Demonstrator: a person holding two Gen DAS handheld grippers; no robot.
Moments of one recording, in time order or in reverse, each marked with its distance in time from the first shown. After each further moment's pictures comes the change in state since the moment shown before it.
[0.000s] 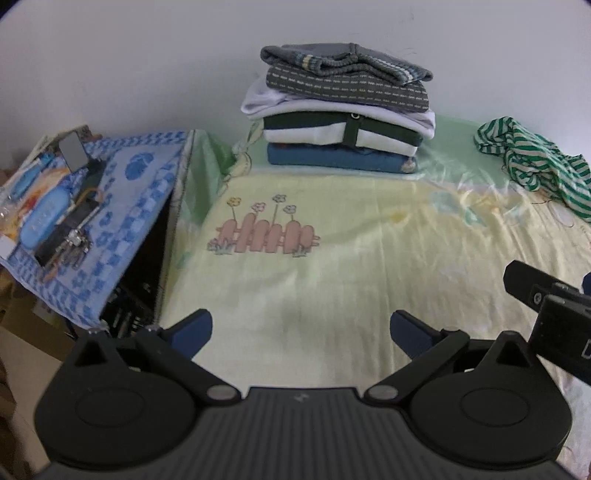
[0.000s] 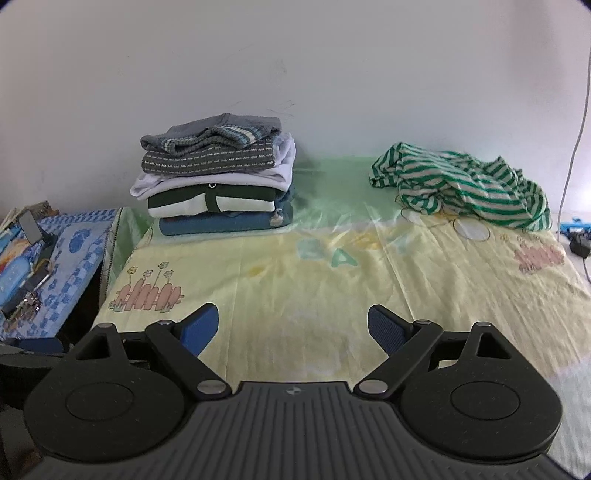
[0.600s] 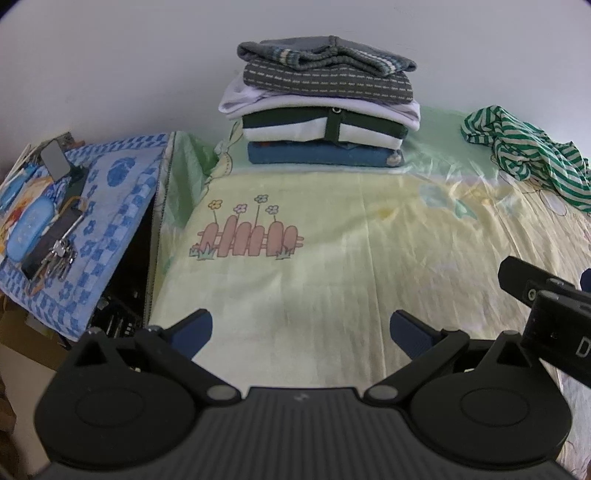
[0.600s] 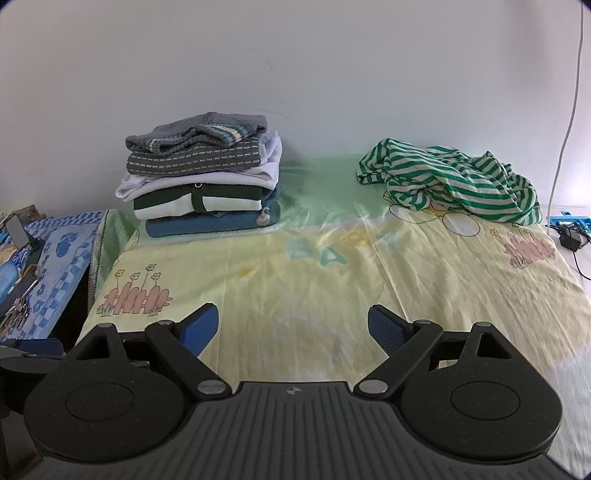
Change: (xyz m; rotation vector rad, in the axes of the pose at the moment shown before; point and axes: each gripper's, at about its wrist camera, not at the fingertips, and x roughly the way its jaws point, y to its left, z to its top) left arm 0.010 -0.008 0.005 0.048 0.011 -0.040; right arm 0.004 0.000 0.001 0.031 0.012 -0.041
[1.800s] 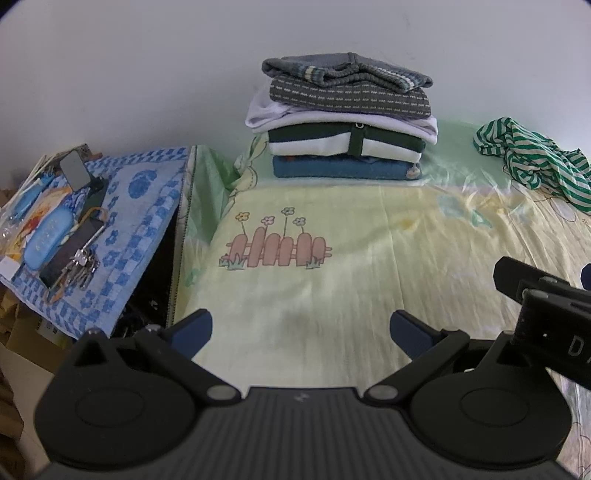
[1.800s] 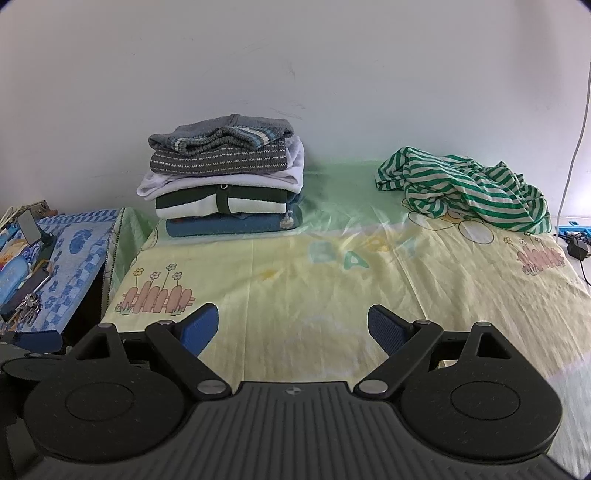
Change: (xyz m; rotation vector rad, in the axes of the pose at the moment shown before) left arm -0.010 0.021 -0.005 -0.006 -0.046 0.036; right arm -0.008 0.027 -0.004 -0.026 -0.019 0.024
